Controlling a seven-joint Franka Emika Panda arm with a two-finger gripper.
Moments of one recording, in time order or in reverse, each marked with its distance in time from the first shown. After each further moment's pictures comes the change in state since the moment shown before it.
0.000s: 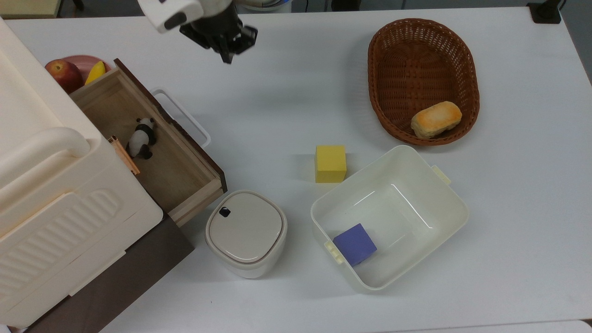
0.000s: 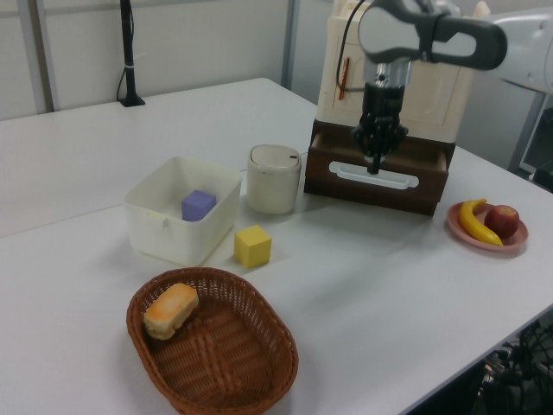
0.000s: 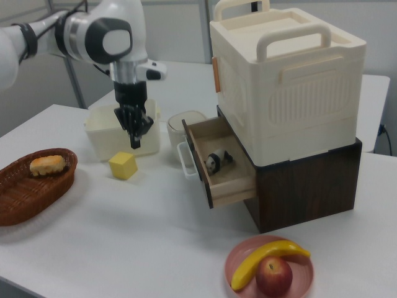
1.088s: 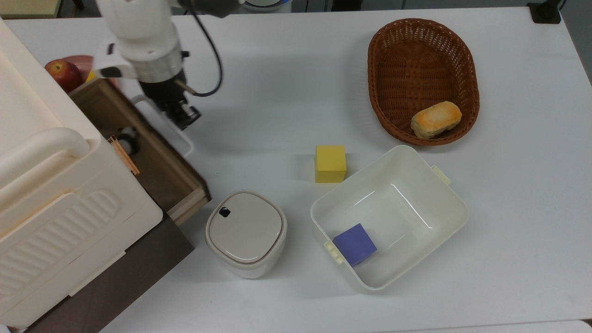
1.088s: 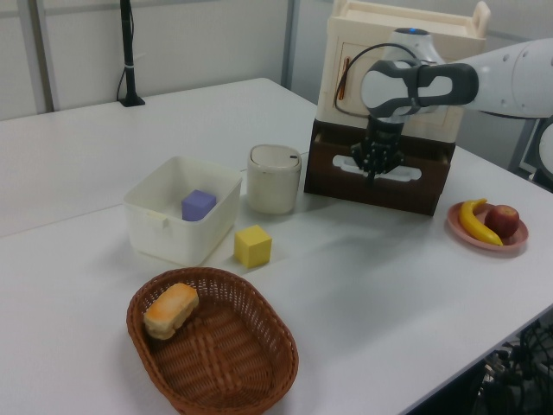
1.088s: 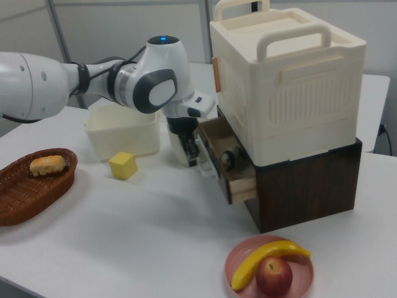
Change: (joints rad) arm -0.128 0.147 -0.011 -0.076 -0.002 0.469 0.320
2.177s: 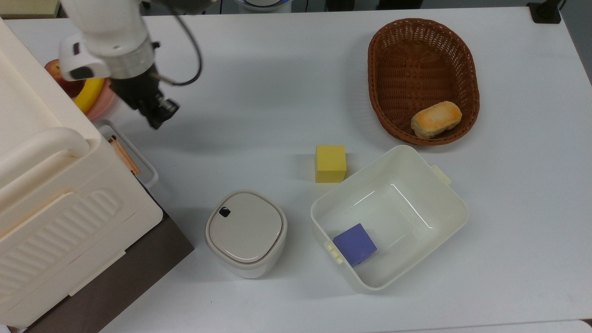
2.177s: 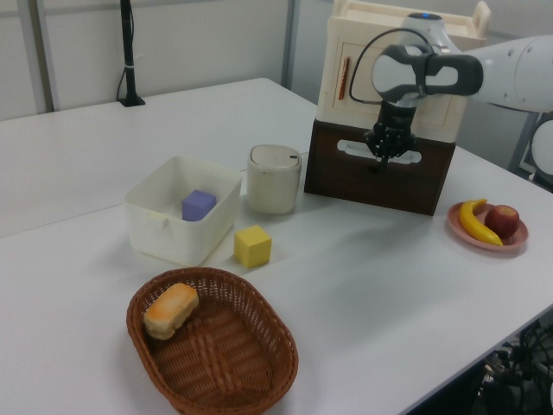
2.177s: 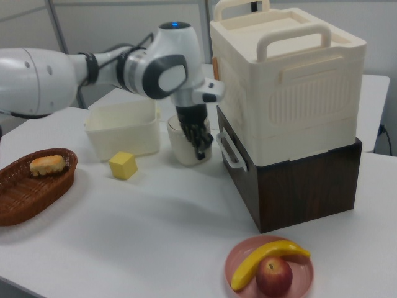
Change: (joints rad) arm -0.049 0.042 0.020 0.141 -0.030 -0.130 -0.247
